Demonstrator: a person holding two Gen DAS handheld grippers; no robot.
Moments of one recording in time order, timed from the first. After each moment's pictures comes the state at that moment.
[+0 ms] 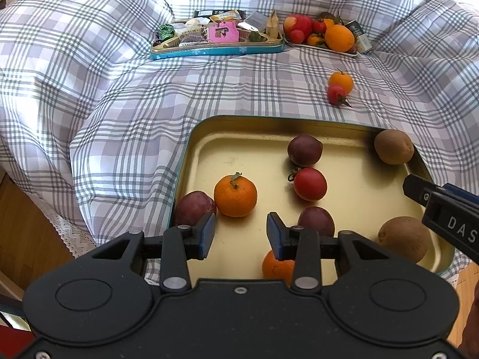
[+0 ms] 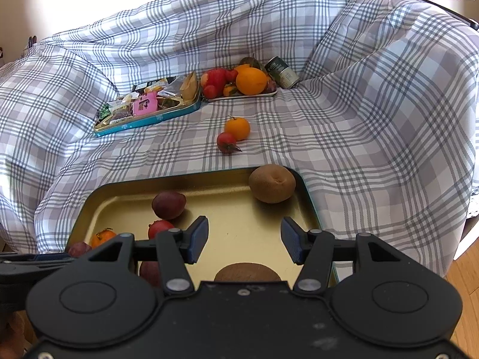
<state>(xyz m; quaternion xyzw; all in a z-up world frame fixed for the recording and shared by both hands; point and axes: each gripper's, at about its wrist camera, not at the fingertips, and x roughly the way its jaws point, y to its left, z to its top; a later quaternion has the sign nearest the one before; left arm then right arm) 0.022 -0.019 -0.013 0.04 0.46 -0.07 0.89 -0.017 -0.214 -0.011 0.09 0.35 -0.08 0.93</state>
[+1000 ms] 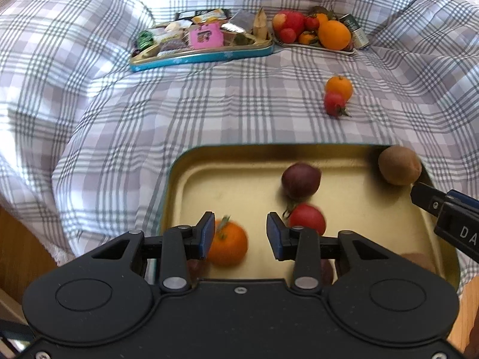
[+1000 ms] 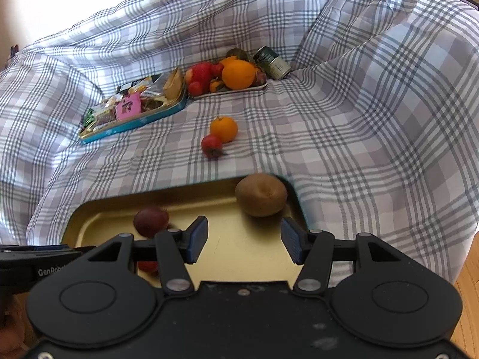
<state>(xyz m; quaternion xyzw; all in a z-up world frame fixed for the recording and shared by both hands) 0.072 -0.040 -0.011 0.06 0.47 -0.09 0.88 0.020 -0.237 -0.017 0.12 0.37 -0.09 0.92</state>
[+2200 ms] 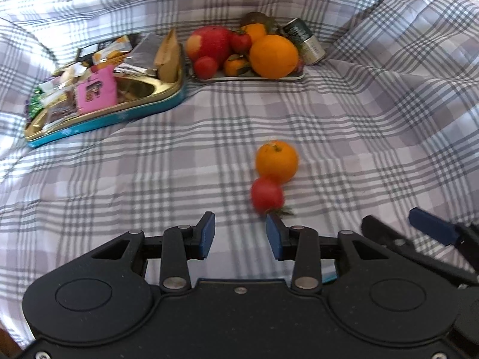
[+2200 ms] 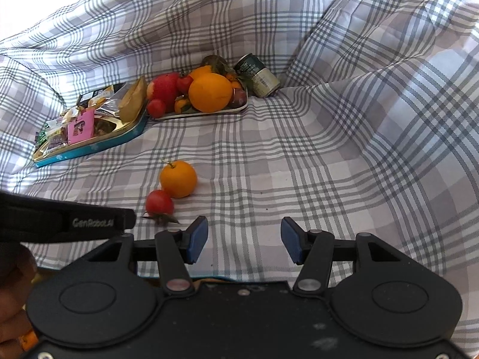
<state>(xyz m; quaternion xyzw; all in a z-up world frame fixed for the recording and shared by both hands) 0.198 -0.146 -0.023 0.07 0.47 -0.18 0.86 0.140 -0.287 -0.036 0.09 0.38 -0.11 0.91</state>
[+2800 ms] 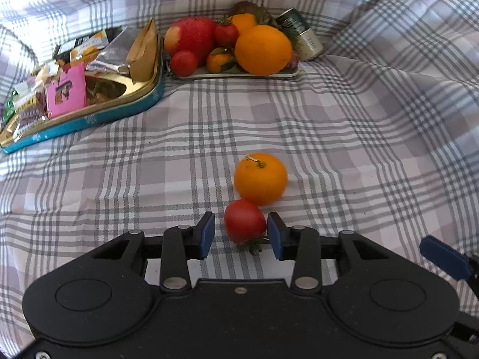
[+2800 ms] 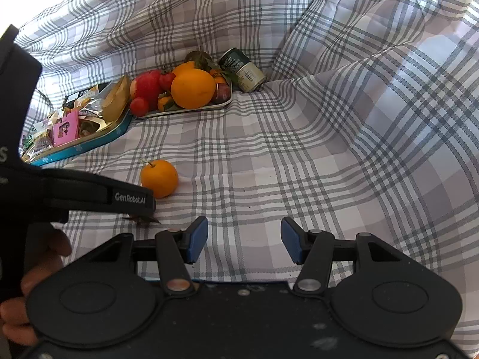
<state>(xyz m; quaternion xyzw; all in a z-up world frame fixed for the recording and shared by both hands) 0.228 -0.170 -0.049 0.06 0.48 -0.18 0.85 0.143 -0.296 -0.043 0.09 0.39 -0.13 0.91</state>
